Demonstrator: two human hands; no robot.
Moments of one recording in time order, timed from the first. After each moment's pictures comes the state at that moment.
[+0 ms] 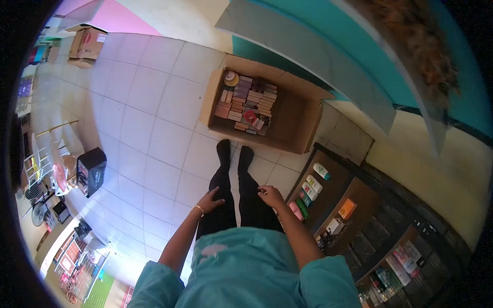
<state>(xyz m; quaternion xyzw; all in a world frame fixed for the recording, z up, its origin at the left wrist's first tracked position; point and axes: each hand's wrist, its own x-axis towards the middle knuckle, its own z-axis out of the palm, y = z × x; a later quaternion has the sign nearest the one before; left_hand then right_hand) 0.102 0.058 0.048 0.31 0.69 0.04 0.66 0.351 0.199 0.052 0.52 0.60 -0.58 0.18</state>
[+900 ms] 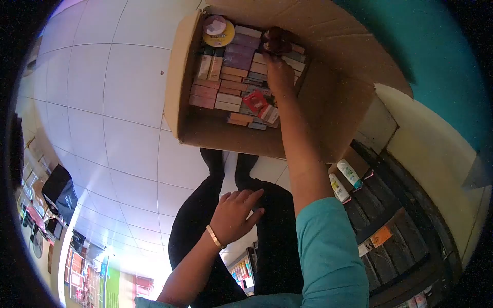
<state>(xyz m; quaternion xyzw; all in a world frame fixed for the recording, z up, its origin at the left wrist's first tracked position) 0.102 0.225 -0.080 0.52 0.61 0.10 0.59 0.189 0.470 -0.309 0.49 0.86 -0.11 0.05</state>
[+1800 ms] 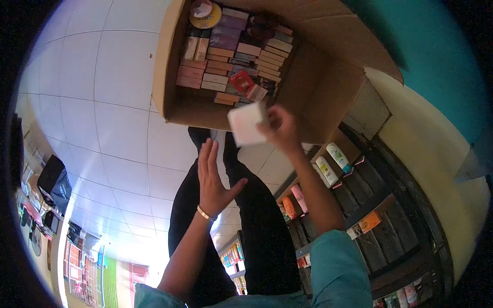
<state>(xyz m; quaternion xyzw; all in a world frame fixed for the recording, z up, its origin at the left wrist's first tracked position) 0.119 0.221 -0.090 0.39 0.77 0.23 0.45 0.262 0.360 -0.156 0.58 0.54 -0.60 -0.03</state>
